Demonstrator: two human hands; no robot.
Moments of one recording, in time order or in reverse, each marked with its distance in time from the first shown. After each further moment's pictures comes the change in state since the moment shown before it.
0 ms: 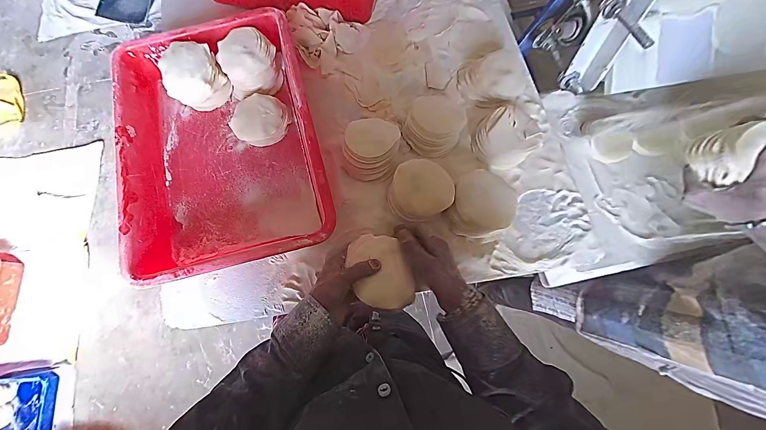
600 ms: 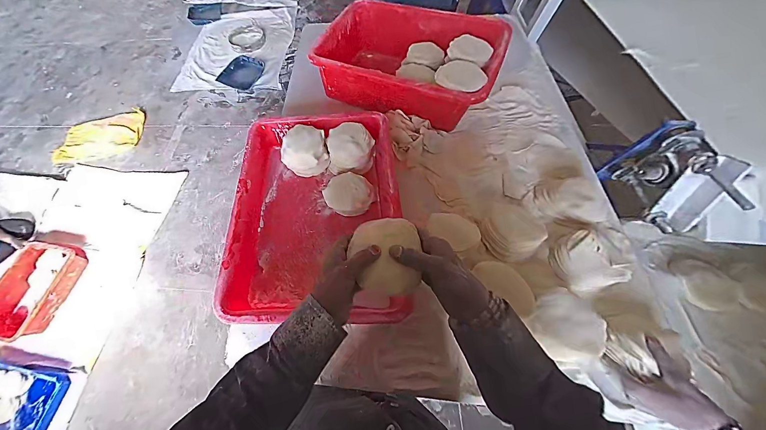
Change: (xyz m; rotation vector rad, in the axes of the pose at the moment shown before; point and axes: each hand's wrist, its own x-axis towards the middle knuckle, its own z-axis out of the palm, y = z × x) left_hand -0.024 0.151 -0.047 0.042 0.151 0.404; right_hand 0.083 -0.161 0.066 0.300 -0.341 -0.087
